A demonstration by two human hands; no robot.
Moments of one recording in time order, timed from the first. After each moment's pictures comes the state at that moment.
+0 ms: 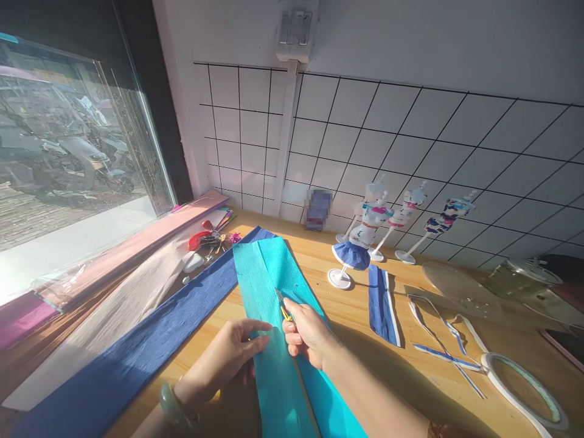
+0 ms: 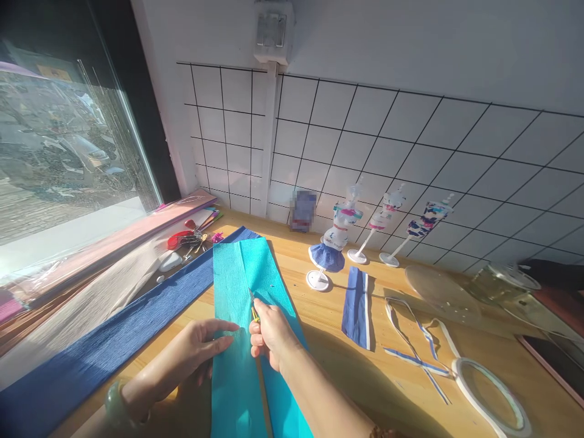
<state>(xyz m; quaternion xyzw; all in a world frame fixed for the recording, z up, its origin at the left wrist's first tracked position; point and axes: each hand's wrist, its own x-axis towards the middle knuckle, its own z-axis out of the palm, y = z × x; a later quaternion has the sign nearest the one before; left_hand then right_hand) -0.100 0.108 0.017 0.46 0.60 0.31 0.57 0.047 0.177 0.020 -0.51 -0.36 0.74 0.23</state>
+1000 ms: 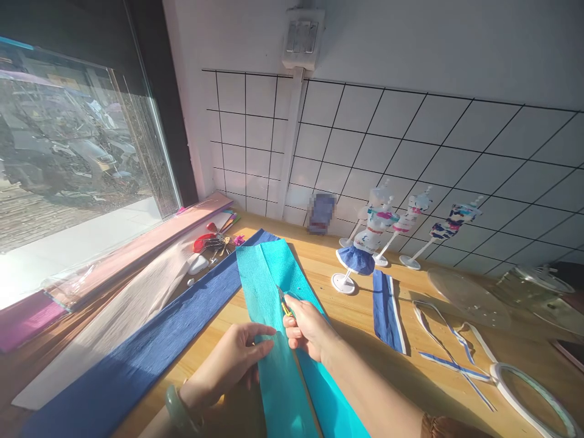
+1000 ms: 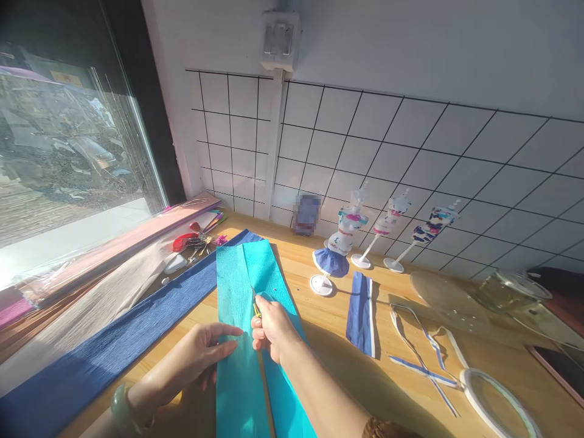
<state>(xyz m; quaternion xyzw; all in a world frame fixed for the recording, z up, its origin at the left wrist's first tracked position) -0.100 0.108 0.012 0.46 0.60 0.32 0.57 0.036 0.189 0.024 -0.52 -0.36 0.74 0.23</state>
